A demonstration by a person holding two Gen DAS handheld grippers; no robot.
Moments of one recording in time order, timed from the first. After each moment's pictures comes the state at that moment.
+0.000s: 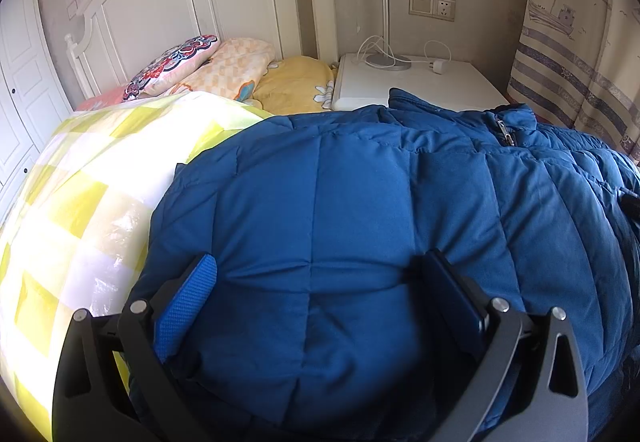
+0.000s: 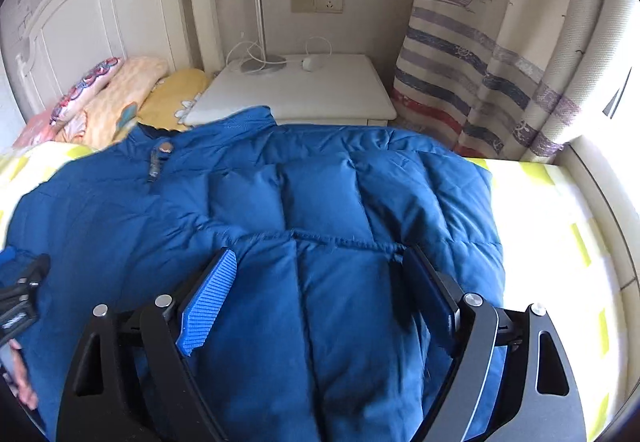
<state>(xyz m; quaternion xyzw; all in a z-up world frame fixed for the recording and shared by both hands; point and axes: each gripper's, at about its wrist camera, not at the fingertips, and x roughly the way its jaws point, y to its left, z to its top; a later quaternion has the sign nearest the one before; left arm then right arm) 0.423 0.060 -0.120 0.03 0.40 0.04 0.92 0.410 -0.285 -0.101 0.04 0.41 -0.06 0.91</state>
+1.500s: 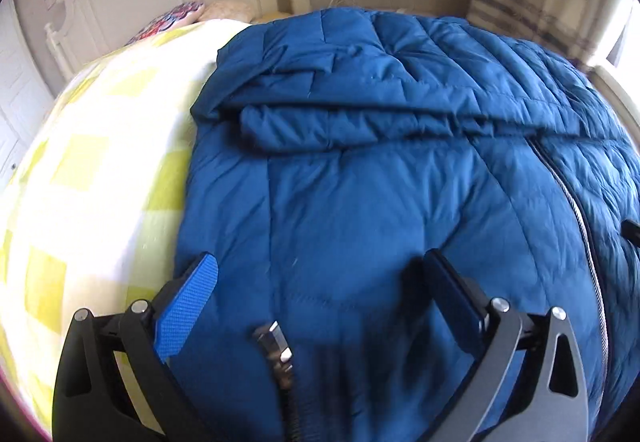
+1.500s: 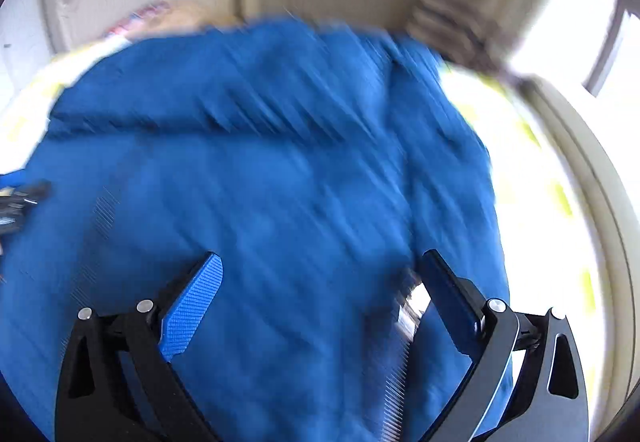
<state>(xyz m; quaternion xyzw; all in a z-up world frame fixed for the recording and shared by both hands) 0.267 0.080 -0.134 0.04 0.45 -0.03 0.89 0.229 -0.292 -0.138 -0.01 0.47 -0.01 0.88</state>
